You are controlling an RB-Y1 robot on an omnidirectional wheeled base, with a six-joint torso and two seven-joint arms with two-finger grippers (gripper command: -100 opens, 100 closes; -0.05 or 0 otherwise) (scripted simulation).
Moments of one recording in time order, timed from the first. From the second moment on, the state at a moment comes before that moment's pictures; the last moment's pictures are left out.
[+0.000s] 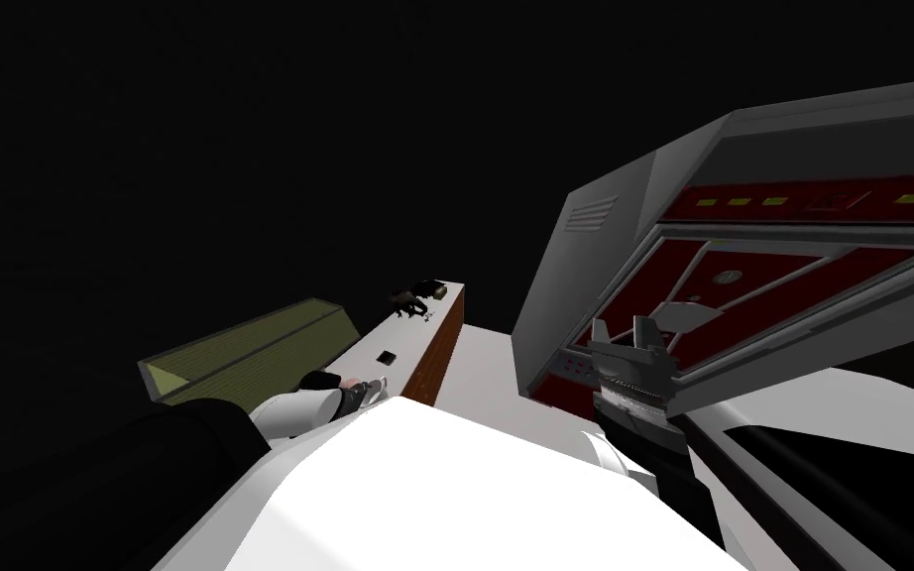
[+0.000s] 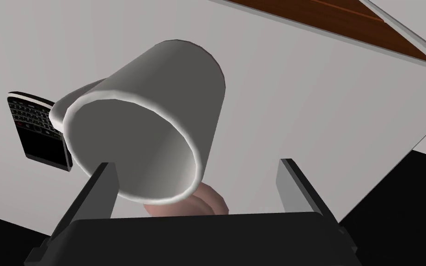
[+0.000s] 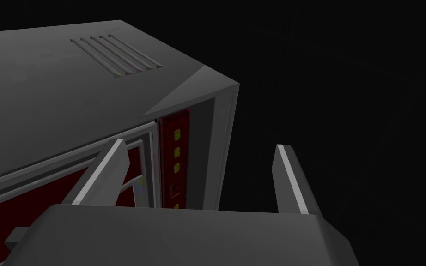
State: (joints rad) left arm 0.72 0.24 0.36 -2.28 0.40 1.40 -0.19; right arm 0.51 -0.02 -0.04 -2.24 -0.02 -0.58 -0.06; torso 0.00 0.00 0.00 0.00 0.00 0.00
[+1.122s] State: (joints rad) left arm 0.72 0.23 0.39 -2.20 0.43 1.53 -0.22; right arm 0.51 -0.02 -0.04 -2.24 -0.02 -0.58 -0.06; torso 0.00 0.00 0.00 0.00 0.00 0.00
